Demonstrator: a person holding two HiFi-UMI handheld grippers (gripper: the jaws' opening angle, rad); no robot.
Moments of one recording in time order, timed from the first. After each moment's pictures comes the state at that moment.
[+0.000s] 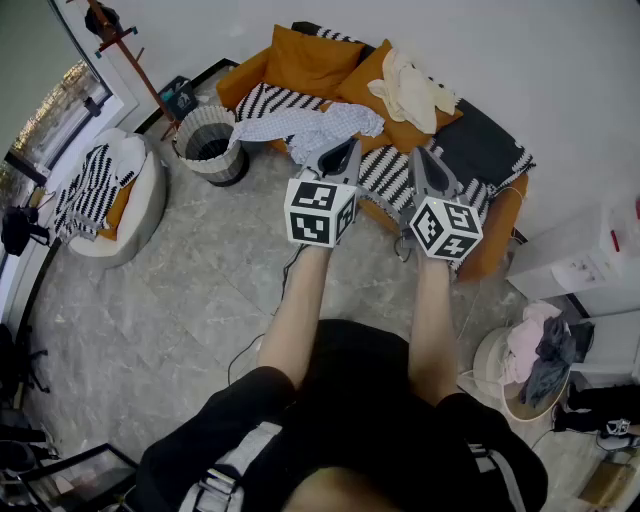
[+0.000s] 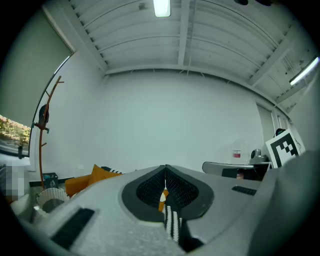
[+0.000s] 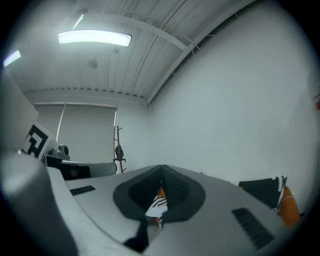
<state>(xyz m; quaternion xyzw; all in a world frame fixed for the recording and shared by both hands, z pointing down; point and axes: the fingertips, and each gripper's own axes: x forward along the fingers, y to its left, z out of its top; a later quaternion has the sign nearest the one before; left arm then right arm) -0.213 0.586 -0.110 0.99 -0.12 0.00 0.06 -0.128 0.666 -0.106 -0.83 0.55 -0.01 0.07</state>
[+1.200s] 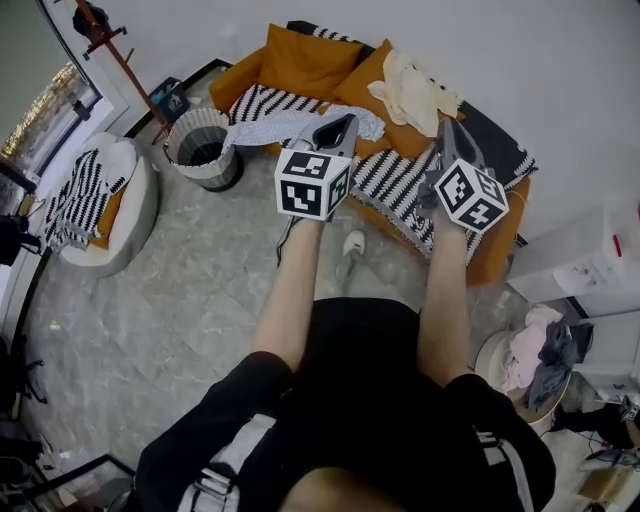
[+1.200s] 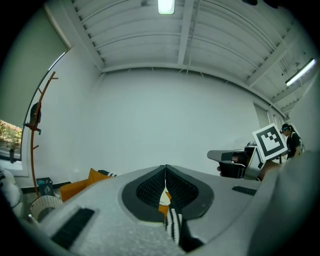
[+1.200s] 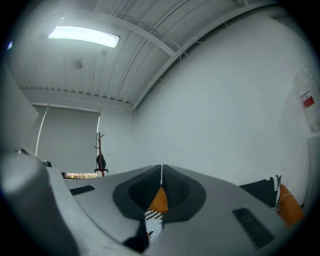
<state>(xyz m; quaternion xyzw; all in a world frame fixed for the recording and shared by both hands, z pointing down) -0.180 0.514 -0.105 0.99 -0.10 0.00 0.05 -0.047 0.628 -0.128 -0.87 0.48 0.00 0.11</state>
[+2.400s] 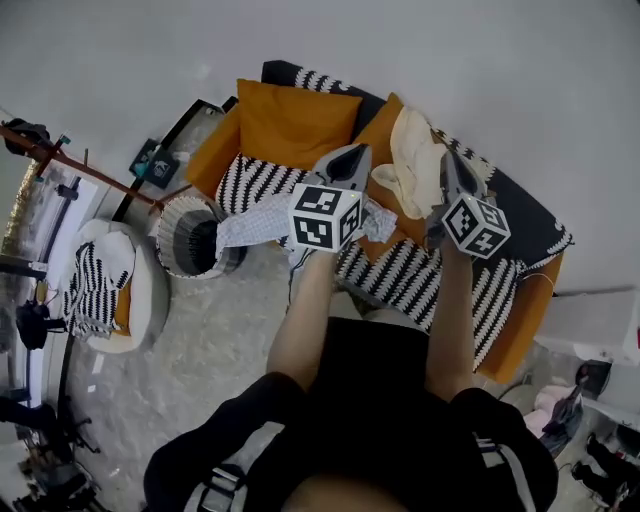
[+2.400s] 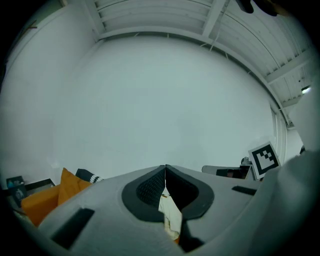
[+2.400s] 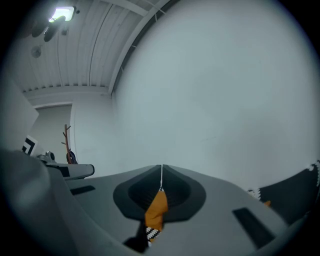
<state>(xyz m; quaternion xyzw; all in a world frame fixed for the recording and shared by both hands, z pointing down) 0.237 0.205 -0.070 0.99 -0.06 0.06 0.09 0.362 0.320 -0.044 -0.87 0.47 -0.10 0.12</state>
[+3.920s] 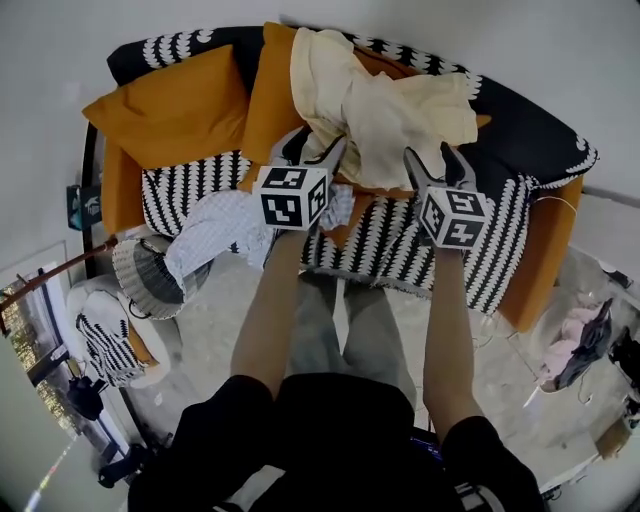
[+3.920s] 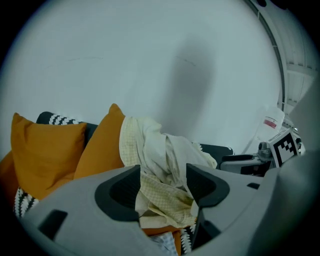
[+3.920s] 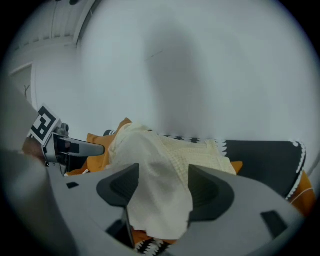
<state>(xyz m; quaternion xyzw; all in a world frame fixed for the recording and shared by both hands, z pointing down) 0.460 0.213 0.273 0.93 0.04 0.33 0.14 0.517 0.385 0.285 -0.88 0.35 -0.33 -0.02</state>
